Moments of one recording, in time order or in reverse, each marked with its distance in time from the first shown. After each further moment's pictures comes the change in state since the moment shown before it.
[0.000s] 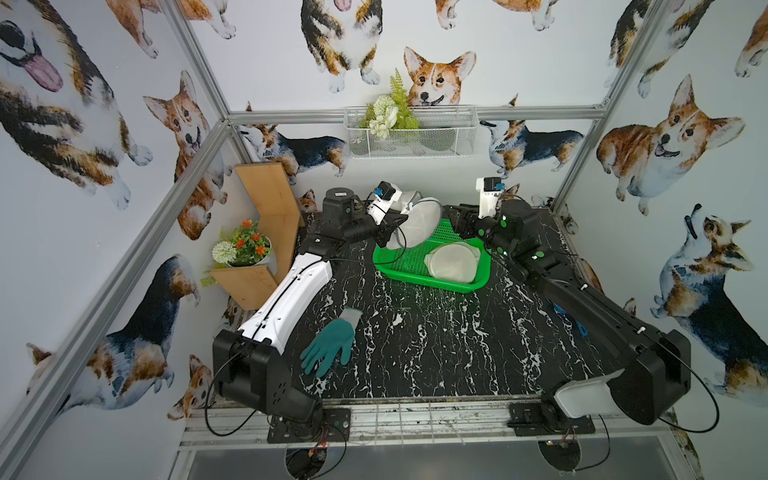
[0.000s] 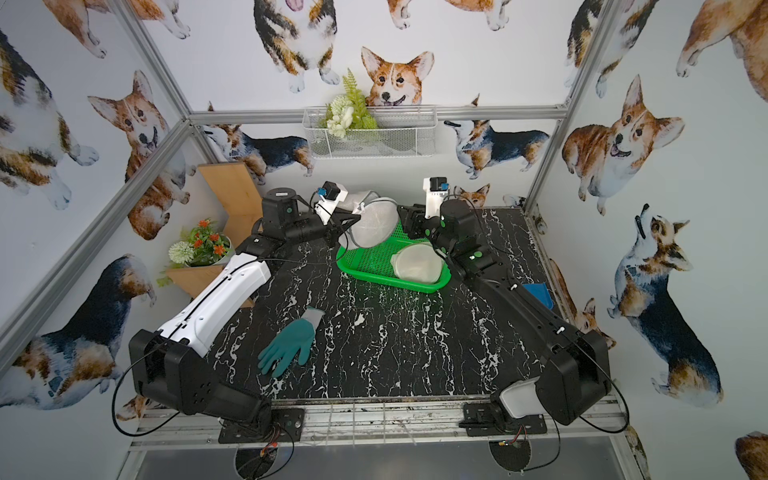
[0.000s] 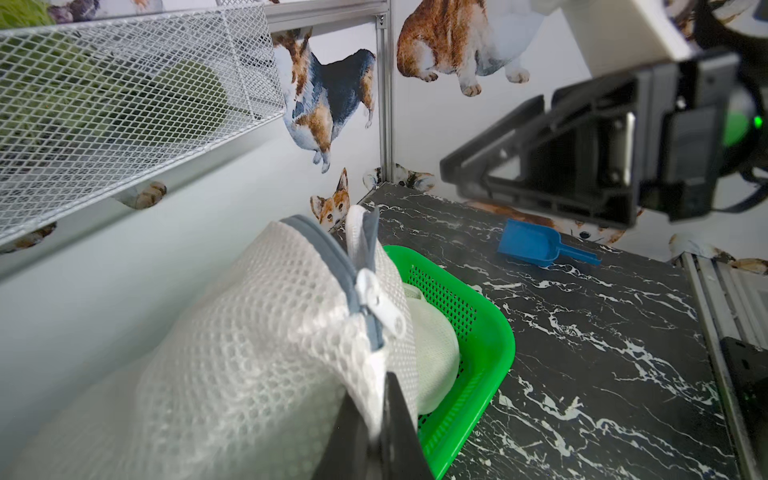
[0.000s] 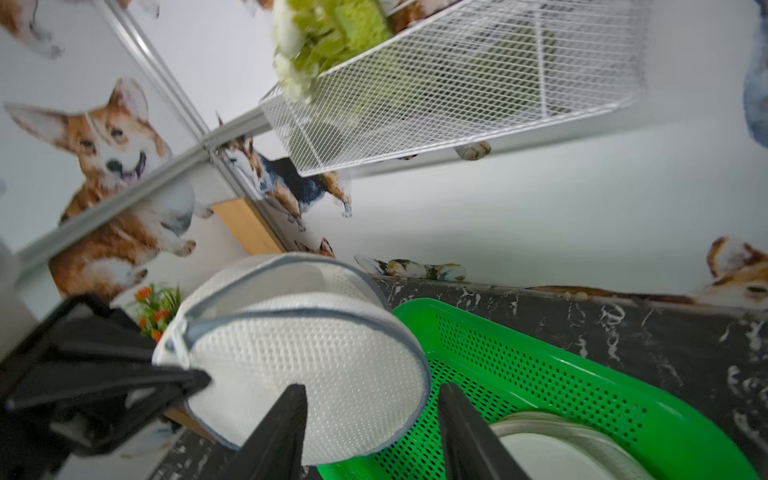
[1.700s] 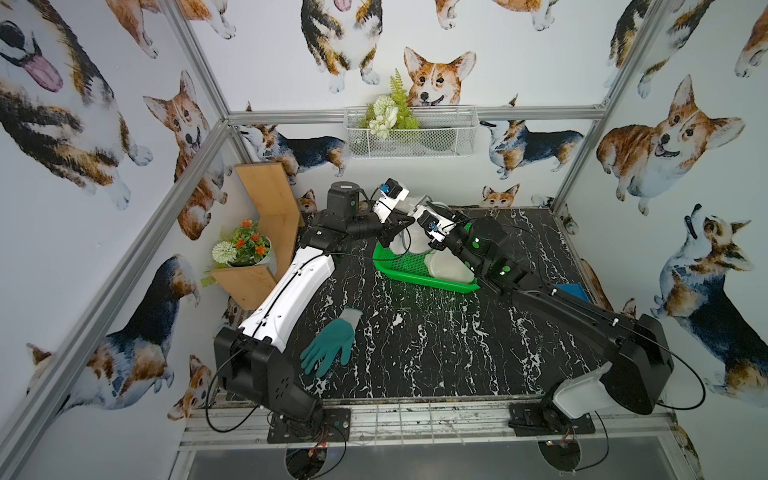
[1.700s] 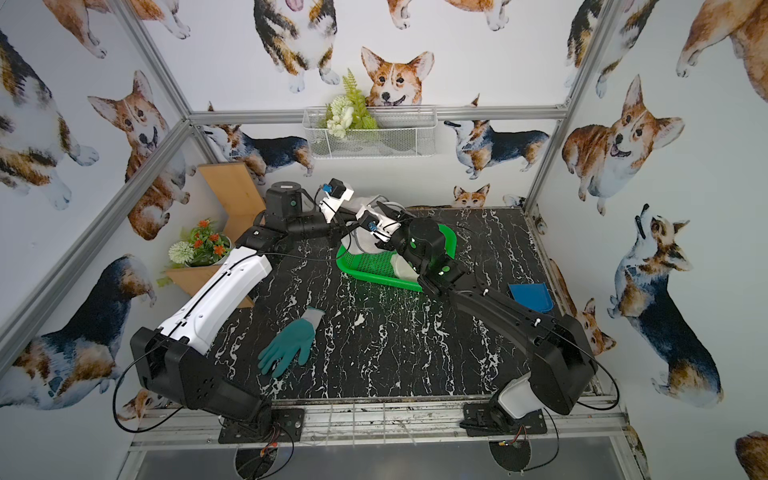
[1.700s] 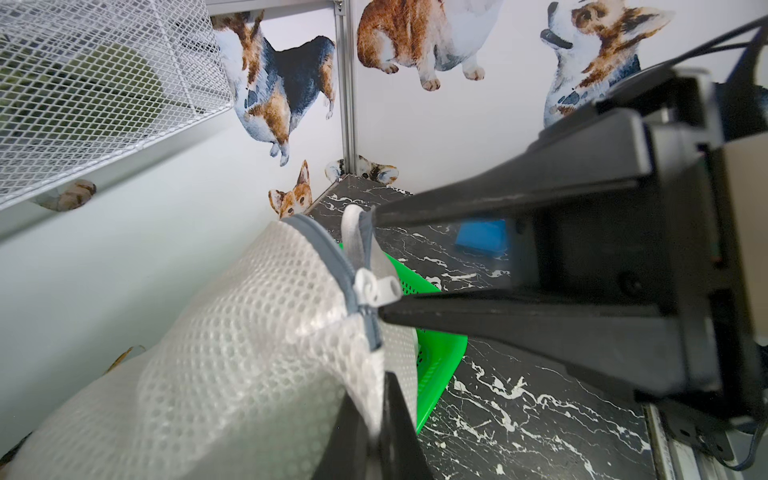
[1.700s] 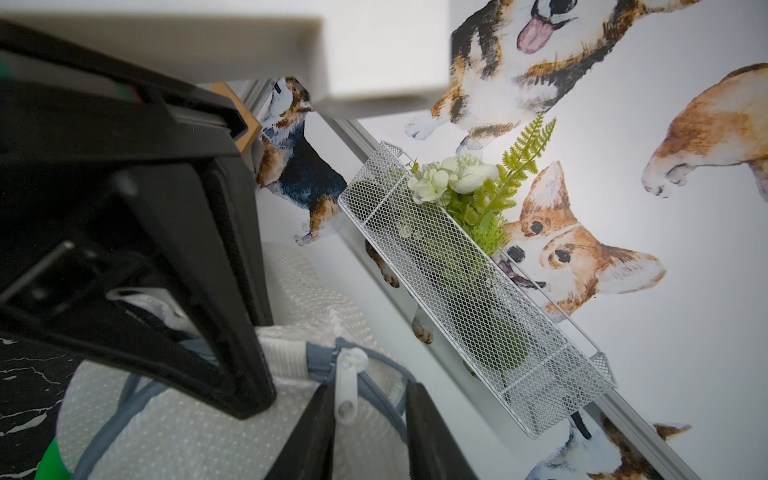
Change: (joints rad) left arm -0.029 0.033 0.114 -0.166 0.073 0.030; right arm 0.188 0.089 -0.024 0.333 0.202 -1.008
